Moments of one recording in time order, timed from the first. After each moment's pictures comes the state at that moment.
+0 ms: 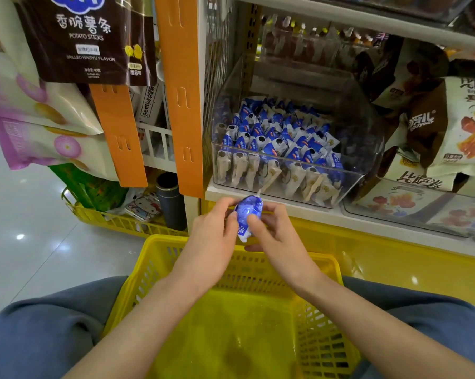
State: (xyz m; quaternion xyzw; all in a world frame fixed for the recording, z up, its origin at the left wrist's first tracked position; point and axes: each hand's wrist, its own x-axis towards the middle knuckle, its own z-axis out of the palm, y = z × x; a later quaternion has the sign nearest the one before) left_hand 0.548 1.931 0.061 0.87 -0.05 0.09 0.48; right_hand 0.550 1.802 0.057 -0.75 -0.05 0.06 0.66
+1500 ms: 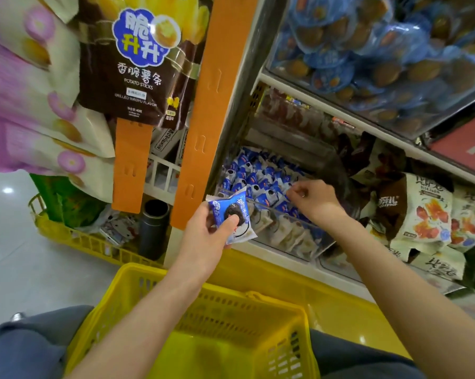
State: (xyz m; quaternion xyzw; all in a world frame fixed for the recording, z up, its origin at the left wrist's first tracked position) left_hand 0.570 1.939 0.103 0.63 0.05 0.04 0.77; right_hand 0.678 1.748 0.158 -0.98 0.02 -0.06 0.20
